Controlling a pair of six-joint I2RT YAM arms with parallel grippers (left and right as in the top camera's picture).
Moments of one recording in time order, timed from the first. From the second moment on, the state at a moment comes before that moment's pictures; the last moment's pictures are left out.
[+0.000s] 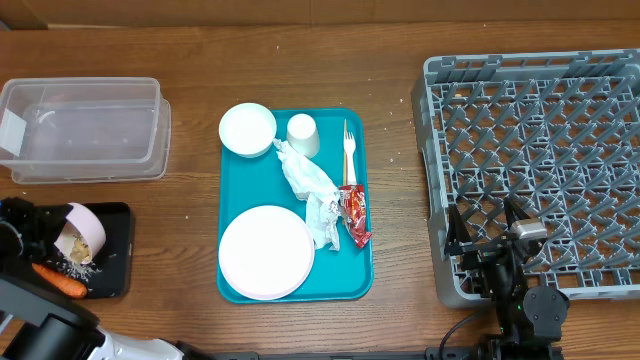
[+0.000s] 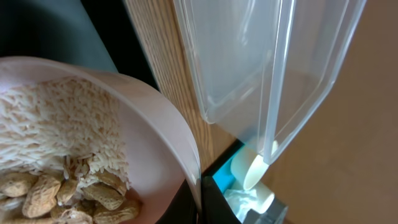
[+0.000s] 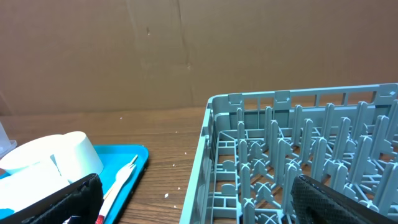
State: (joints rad) left arm 1.05 1.81 1.31 -0.99 0.79 -0.29; right arm -0.04 0.01 0.02 -0.02 -0.22 0.12
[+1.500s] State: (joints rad) left arm 1.17 1.81 1.30 -1.01 1.14 -0.32; right arm -0.04 0.01 0.02 -0.02 -0.21 0.12
